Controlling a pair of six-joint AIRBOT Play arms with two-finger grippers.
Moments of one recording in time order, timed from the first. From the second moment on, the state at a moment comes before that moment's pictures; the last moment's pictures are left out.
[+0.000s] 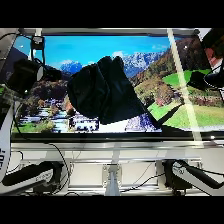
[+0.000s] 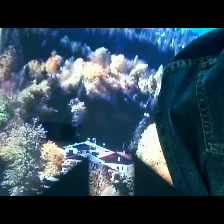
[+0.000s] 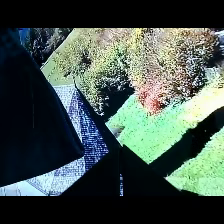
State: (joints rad) left arm -0.20 -1.30 1.31 2.01 -1.02 -1.86; right arm -0.34 -1.16 1.32 -1.21 1.33 1.43
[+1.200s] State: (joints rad) left arm 0.10 -1.57 1.31 0.98 -0.97 -1.44; right arm -0.34 -1.22 1.31 -1.18 1.30 1.34
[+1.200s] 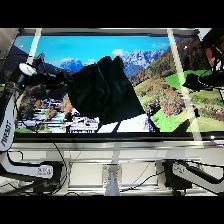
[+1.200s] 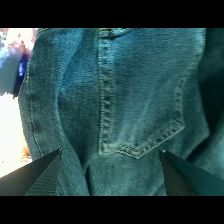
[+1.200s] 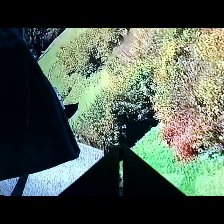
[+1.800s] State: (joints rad) left arm 0.12 -1.70 1.32 1.00 -0.92 -1.42; right arm -0.34 -1.22 1.31 -1.19 1.29 1.34
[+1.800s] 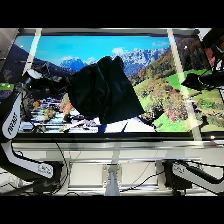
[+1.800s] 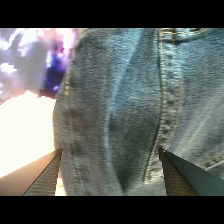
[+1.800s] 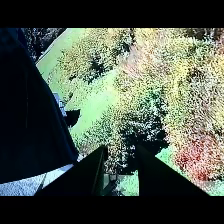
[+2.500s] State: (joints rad) left arm 0.07 -1.68 1.32 1.10 -0.91 -1.42; right arm -0.34 -1.22 1.31 -1.18 1.25 1.34
